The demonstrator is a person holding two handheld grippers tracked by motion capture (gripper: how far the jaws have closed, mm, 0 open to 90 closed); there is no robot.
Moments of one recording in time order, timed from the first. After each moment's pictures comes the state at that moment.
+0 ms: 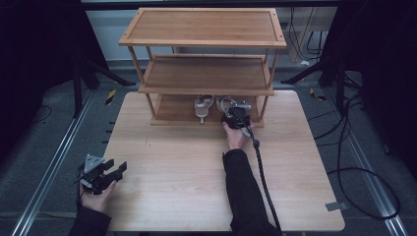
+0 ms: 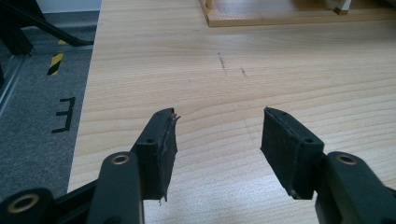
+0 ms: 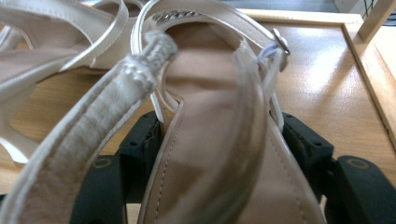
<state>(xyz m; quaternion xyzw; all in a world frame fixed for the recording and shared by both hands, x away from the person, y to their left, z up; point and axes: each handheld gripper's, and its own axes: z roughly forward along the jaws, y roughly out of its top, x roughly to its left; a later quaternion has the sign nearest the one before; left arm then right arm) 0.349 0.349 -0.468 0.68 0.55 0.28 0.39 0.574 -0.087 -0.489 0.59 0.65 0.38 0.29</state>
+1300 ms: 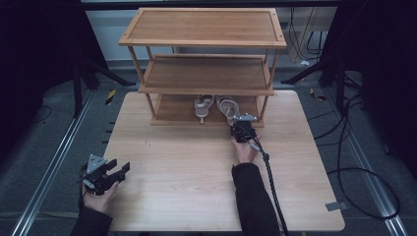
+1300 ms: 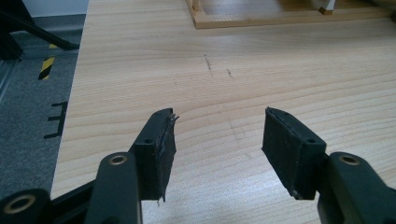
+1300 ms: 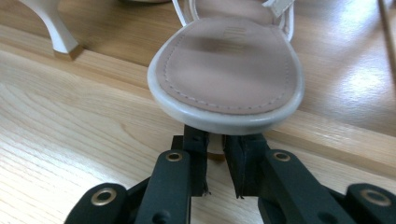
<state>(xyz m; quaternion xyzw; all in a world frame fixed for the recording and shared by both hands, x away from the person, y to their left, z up) 0.347 0.342 -0.467 0.69 0.53 0.28 0.40 0.533 -0.109 -0.505 0.52 0.72 0.37 0.26</state>
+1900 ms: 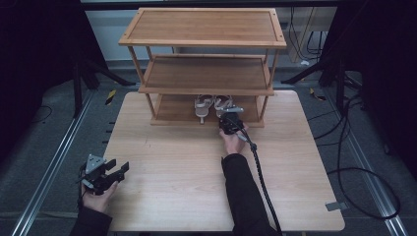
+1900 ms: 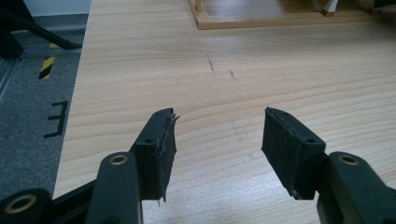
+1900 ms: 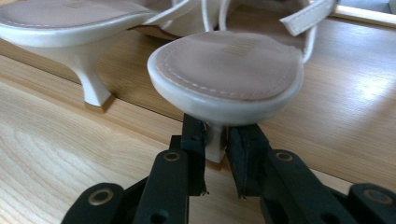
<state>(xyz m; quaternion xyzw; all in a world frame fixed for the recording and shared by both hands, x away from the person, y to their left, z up) 0.348 0.344 -0.467 0.69 0.54 0.28 0.40 0.561 -0.069 -0.494 0.51 0.73 0.38 0.26</state>
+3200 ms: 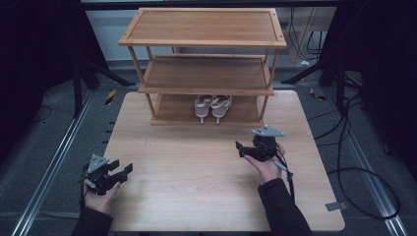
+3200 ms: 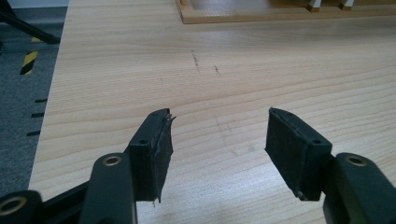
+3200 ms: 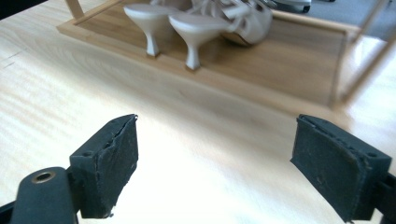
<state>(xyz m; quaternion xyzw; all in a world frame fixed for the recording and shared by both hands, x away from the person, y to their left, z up) 0.349 0.338 -0.467 0.70 0.53 0.26 0.40 0.431 -0.157 -0.448 0.46 0.73 0.43 0.25</state>
